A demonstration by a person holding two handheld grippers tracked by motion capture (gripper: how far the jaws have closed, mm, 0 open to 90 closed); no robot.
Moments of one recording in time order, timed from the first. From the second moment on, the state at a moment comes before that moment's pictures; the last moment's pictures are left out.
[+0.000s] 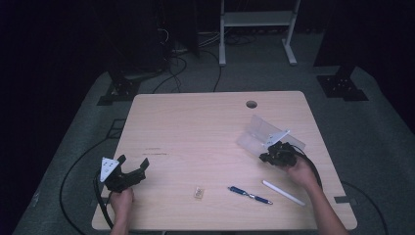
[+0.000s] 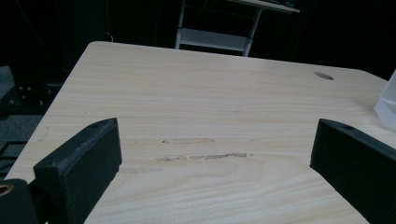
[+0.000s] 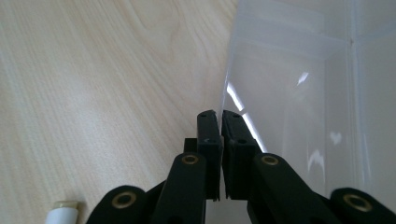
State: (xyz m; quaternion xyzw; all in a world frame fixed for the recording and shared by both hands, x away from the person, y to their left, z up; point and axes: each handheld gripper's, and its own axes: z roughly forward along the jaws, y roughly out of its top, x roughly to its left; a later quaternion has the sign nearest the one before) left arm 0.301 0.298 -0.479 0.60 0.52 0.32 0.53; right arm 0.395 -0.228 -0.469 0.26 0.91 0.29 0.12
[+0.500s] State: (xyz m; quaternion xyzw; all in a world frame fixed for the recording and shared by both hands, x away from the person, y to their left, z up) left arm 0.301 0.298 -0.479 0.59 0.52 0.31 0.53; right arm 0.382 -0.199 -0.429 0.18 0.92 0.31 0.14
